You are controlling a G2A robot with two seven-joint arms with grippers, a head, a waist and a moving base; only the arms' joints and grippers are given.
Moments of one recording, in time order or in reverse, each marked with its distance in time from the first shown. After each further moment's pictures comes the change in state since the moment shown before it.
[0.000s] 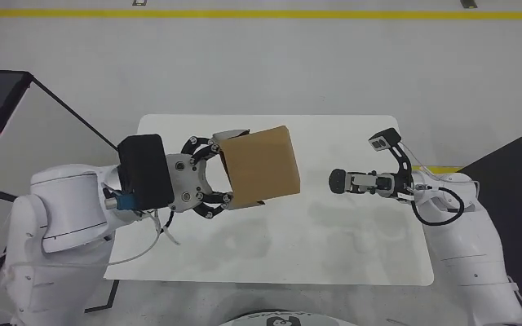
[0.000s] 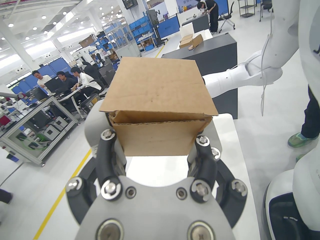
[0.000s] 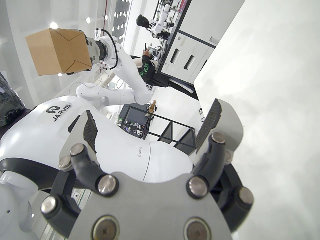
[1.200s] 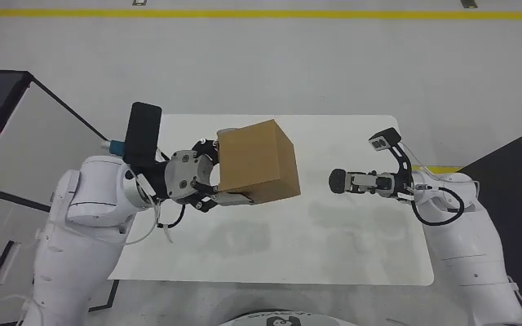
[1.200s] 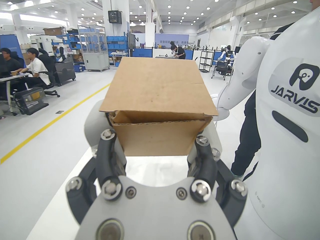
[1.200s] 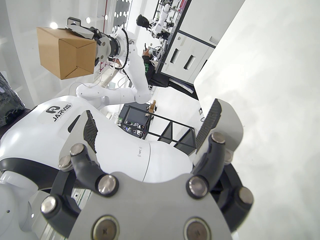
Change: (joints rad) left arm 0.004 0.022 0.104 0.205 -0.462 0.004 -0.062; right arm 0.000 0.000 0.000 0.000 0.000 0.000 0.000
